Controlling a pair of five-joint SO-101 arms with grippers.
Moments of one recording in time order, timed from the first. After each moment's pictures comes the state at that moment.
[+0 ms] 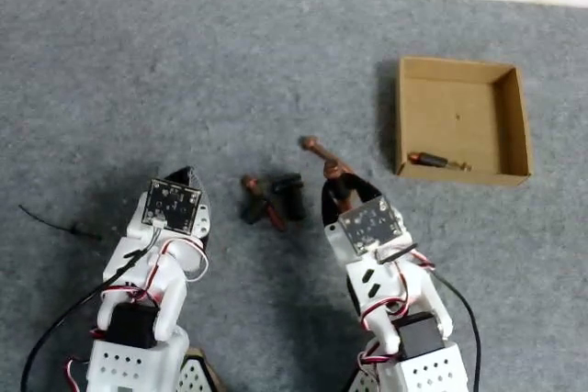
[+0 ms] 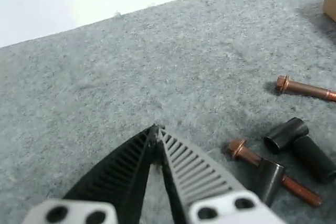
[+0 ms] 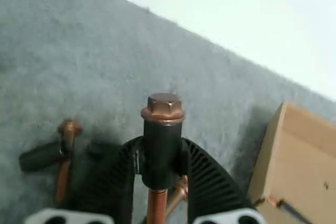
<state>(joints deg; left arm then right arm) 2.7 -103.8 96.0 38.0 -5.0 -20.1 -104.1 96.0 31.7 19.6</state>
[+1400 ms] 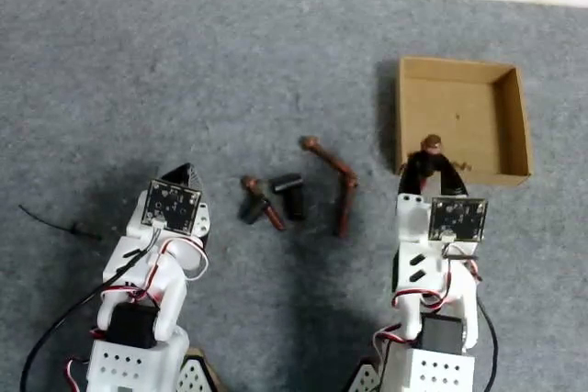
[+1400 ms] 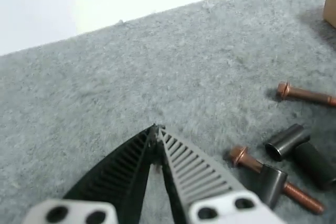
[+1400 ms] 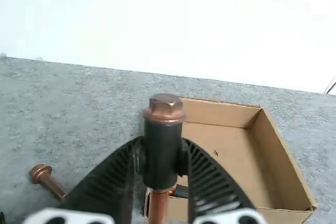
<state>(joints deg) 2.7 -103.8 96.0 36.4 -5.4 3.7 -104.1 96.0 20.7 10.9</state>
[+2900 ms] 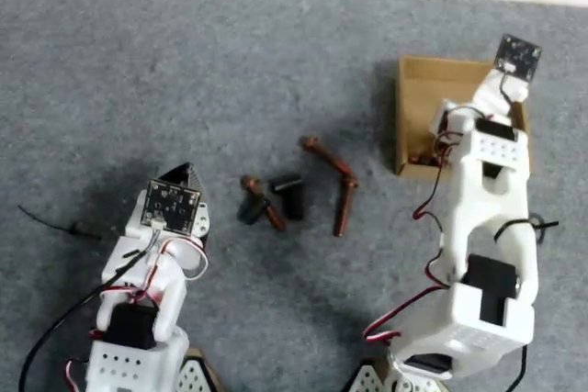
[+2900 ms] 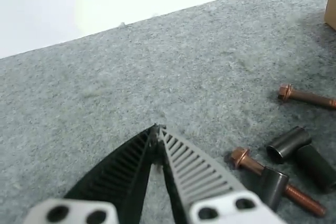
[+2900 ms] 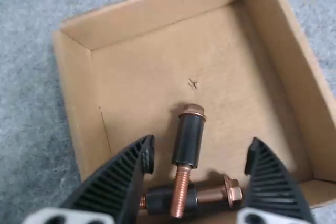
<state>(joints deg) 2.7 -103.8 96.0 36.2 -5.4 11.8 4.7 16.7 34.7 -5.6</state>
